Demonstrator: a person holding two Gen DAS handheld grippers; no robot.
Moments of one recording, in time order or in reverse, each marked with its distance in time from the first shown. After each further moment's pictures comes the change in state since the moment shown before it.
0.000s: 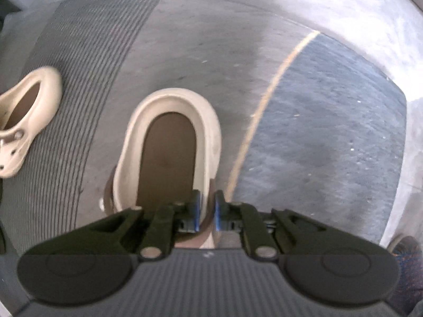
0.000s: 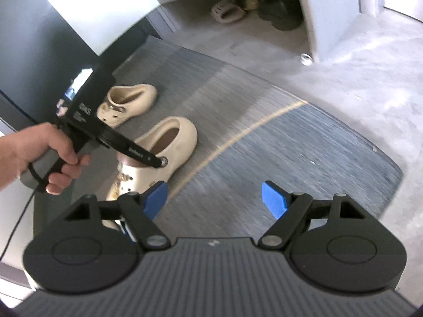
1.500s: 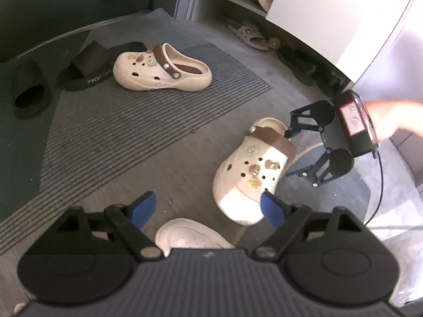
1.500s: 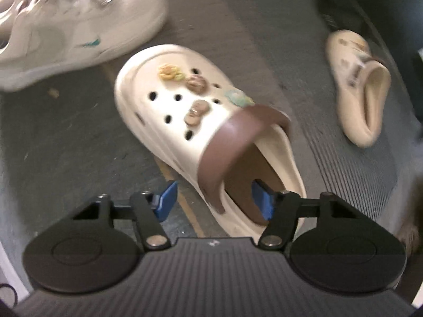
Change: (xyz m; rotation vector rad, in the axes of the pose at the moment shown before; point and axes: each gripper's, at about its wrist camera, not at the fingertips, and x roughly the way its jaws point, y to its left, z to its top) left arm -0.111 0.109 -0.313 -0.615 -0.547 -0.110; right arm 0.200 0.190 -0.005 -1.919 0.466 0.243
